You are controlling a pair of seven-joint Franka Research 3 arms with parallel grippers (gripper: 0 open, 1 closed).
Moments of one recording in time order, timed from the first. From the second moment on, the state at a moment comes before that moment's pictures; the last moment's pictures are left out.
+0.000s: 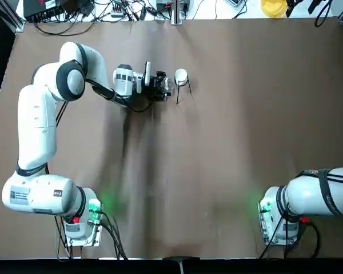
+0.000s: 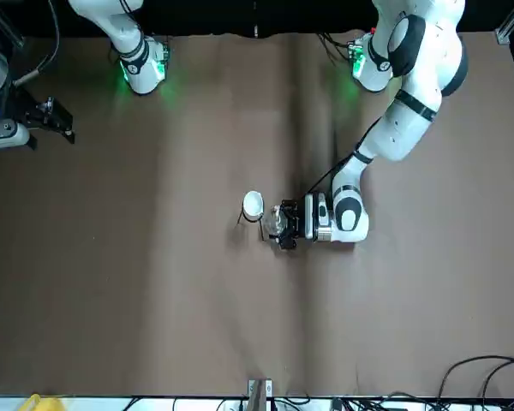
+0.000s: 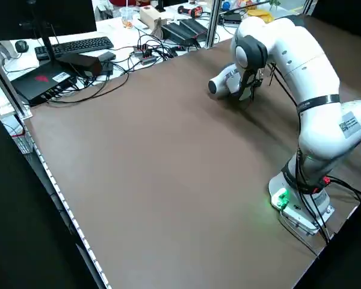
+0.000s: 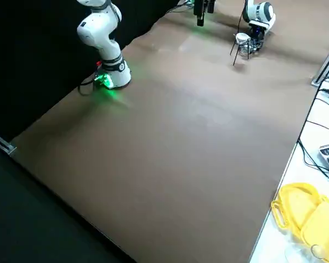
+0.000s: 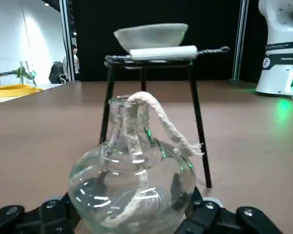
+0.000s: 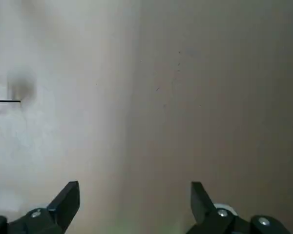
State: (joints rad) left arm -0.08 1.04 -0.39 -1.65 -1.54 2.09 2.69; right arm 0.11 -0.10 -0.03 -1.68 -0.01 1.58 -0.04
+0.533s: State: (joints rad) left arm -0.10 1.04 -0.39 -1.66 -1.55 2.09 2.71; right arm 0.11 -0.11 -0.04 -1.68 -0.01 1.56 -0.04
